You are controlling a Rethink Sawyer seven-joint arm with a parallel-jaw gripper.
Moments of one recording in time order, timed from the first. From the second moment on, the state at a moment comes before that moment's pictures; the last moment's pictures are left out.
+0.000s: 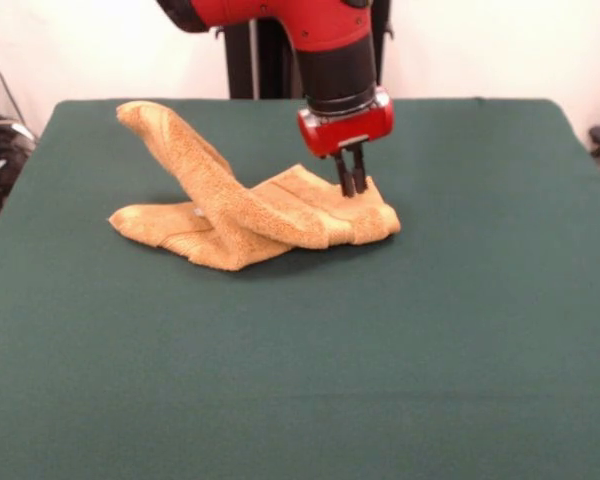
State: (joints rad) arm -0.55 -0.49 0.37 1.92 -0.49 0.20 1.62
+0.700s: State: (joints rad) arm -0.49 -0.45 0.36 1.86 -0.49 0.32 1.62
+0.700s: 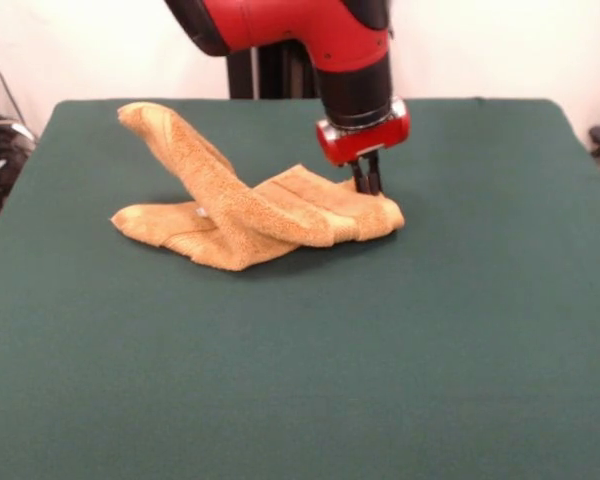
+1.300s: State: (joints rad) arm -0.39 -0.43 0.32 1.72 -0.47 0.59 1.62
